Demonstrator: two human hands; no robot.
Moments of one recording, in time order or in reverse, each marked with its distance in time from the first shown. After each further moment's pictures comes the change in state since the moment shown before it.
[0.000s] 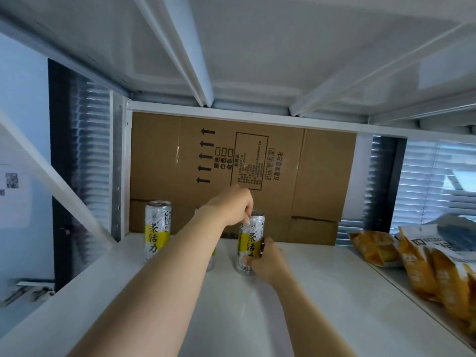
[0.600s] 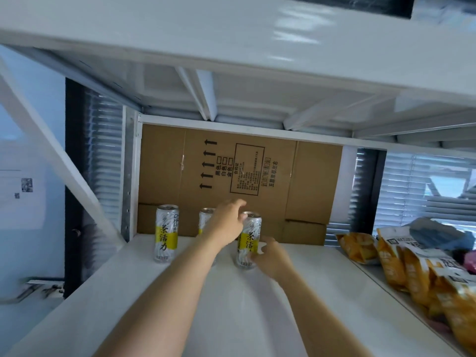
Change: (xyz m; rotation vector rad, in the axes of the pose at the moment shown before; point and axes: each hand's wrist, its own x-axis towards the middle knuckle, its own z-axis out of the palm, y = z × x) left_hand -0.050 0.011 0.009 -0.278 0.243 -0.158; right_hand -0.045 -0.025 -0.029 -0.011 -0.026 0.044
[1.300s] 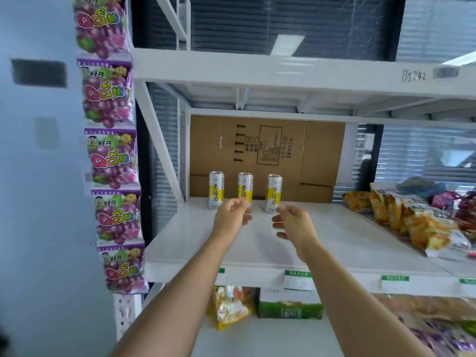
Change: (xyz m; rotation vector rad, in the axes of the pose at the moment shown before) left_hand -0.226 0.029 -0.076 -0.816 0.151 -0.402; right_hand -0.231 -0.047 -0.005 0.610 0.122 -0.017
